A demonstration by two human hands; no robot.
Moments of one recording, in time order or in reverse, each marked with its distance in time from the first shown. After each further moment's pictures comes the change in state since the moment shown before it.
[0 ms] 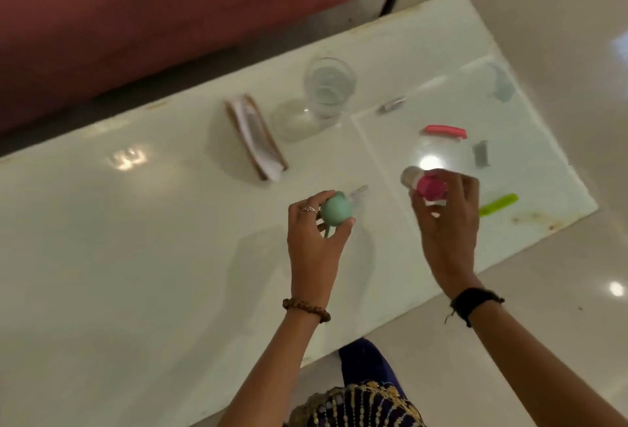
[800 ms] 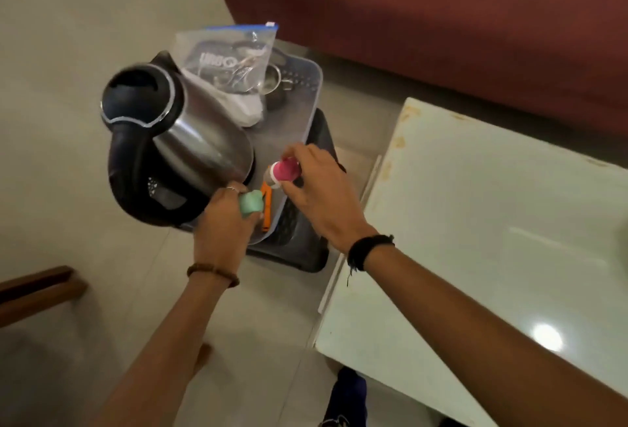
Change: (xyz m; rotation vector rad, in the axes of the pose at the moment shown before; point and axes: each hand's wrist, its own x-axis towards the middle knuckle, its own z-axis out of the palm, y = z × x) left_hand -0.140 -0.157 -0.628 0.583 0.760 -0.355; right_hand -0.393 -0.435 0.376 0.020 -1.100 -0.956
